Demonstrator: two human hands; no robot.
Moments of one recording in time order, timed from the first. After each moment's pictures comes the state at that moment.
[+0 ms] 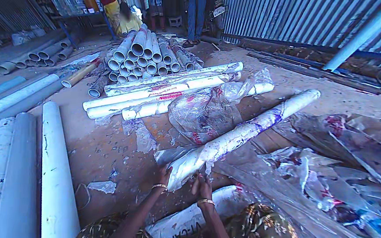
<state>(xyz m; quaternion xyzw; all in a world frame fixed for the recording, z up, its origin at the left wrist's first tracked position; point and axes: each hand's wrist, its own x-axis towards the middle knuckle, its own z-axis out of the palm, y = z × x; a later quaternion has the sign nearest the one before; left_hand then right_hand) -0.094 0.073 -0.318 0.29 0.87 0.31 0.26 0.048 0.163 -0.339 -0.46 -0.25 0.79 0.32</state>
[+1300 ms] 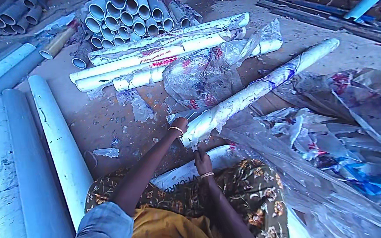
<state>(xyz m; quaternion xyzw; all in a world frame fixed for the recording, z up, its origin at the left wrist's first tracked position) -0.079 0.174 -0.258 0.48 0.82 0.00 0.31 0.104 0.147 -0.329 -0.46 -0.74 0.50 0.04</state>
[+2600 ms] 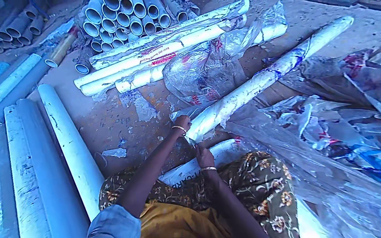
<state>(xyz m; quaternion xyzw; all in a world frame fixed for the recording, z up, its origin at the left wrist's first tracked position) -0.076 0.168 -0.263 0.47 0.83 0.04 0.31 0.090 0.147 -0.332 -0.44 -0.79 0.42 -0.09</state>
